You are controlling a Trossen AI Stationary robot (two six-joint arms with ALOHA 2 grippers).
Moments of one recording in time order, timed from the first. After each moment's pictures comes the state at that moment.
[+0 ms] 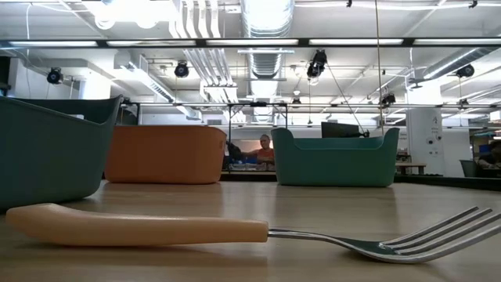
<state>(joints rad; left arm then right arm) -0.35 1.52 0.95 0.77 -0.30 -0.34 0.48 1.53 1.25 0.05 0.61 0.35</state>
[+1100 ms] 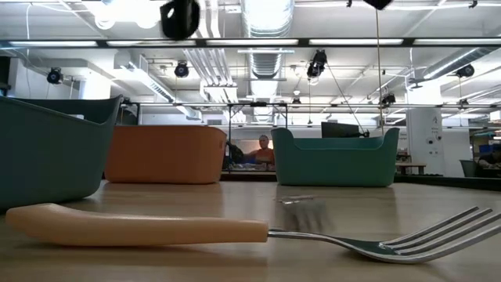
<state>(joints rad) -0.35 1.42 0.95 0.21 -0.36 -0.75 0.47 1.51 1.35 -0.62 0.54 0.78</state>
